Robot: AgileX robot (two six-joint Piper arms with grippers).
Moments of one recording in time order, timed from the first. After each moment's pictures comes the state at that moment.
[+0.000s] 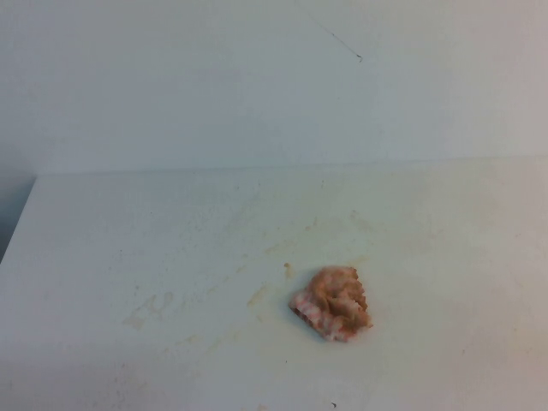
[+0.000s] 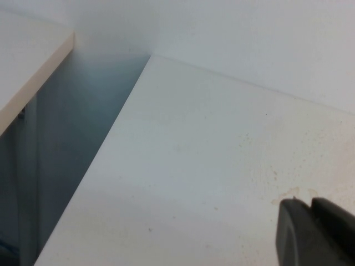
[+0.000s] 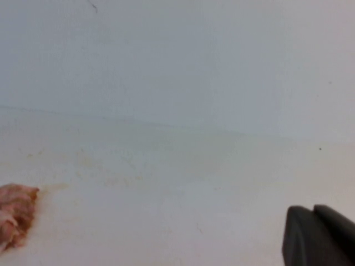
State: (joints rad) right arm 0.24 0.11 -0.23 -0.37 0.46 0.28; left arm 0.10 -0.03 0.03 -0.12 0.29 -0.27
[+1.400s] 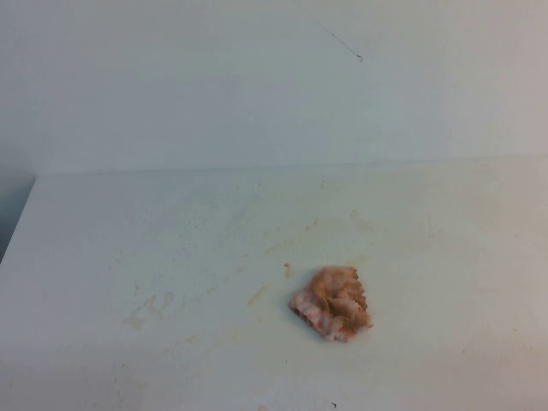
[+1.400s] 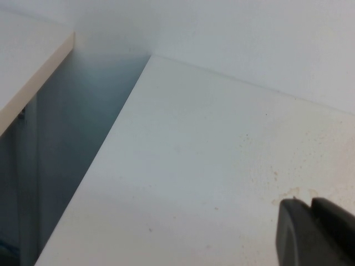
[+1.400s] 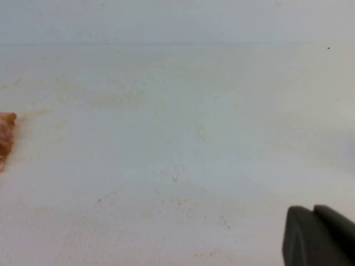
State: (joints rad) right arm 0.05 -0.01 0.03 -0.04 0.41 0.04; left arm 0.10 -0.03 0.03 -0.12 0.29 -0.27
